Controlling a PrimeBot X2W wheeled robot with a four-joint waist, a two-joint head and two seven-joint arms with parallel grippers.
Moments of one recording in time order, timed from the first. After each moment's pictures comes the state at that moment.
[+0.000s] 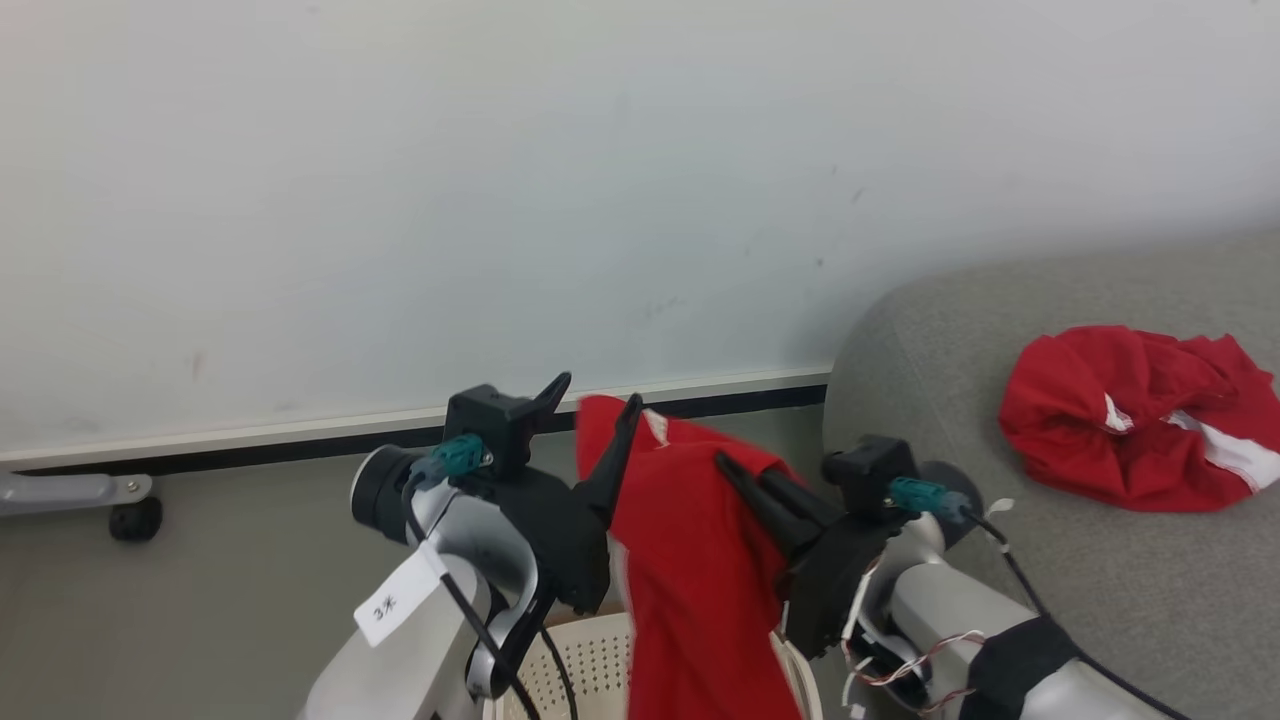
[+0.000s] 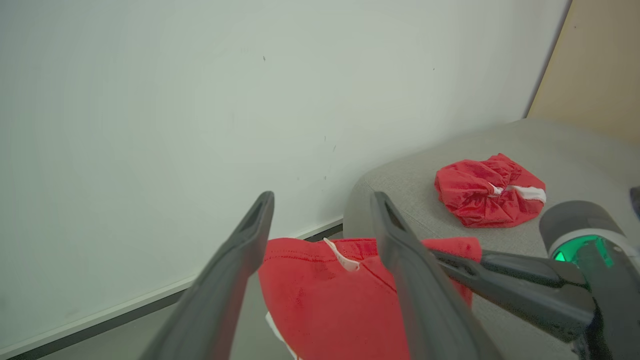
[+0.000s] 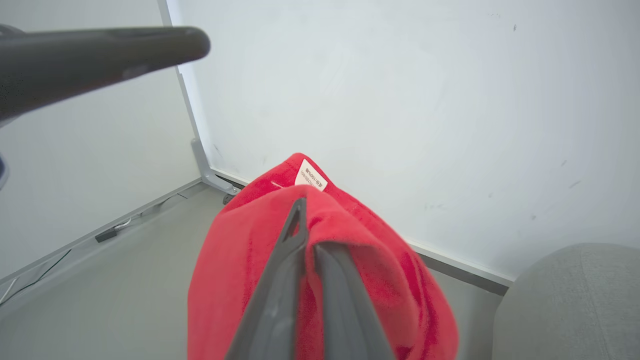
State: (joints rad) left arm -0.52 0.08 -0.56 0.43 -0.51 0.00 0.03; right arm -0.69 -0.14 1.01 0.75 0.68 0.12 -0.26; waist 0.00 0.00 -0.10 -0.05
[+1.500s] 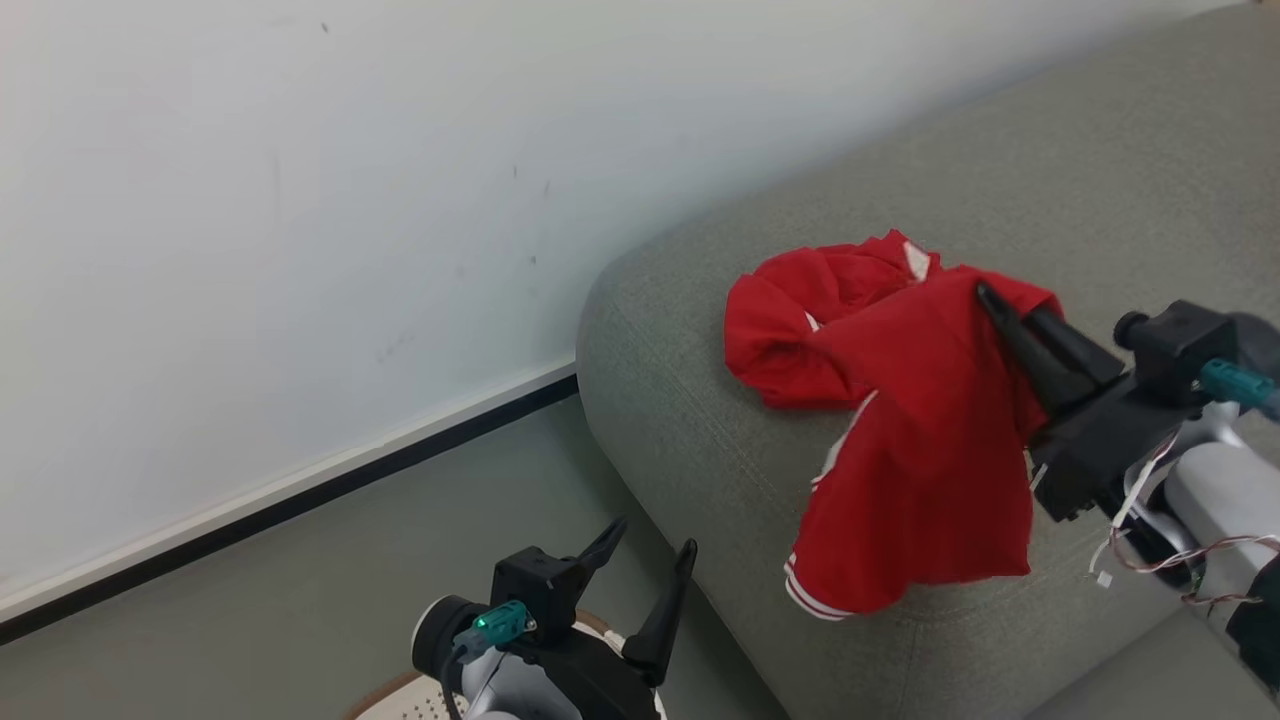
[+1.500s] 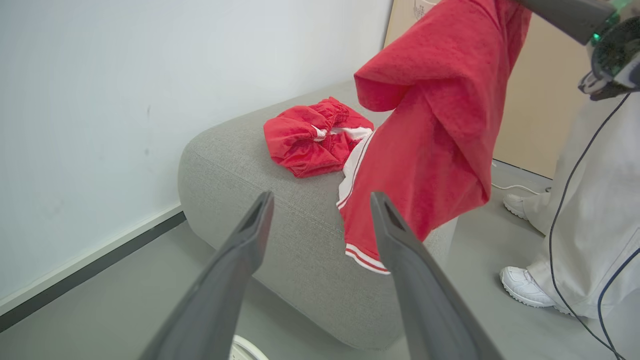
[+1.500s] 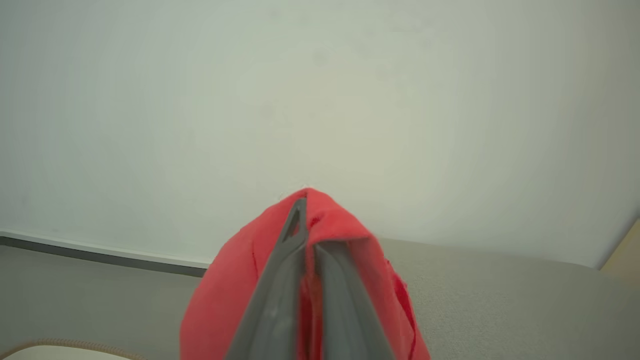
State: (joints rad) left arm -0.28 0.07 -0.64 0.33 -0.54 0.03 -0.07; right arm -0.71 -0.56 0.83 0.46 0.62 0.10 -0.26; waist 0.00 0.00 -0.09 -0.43
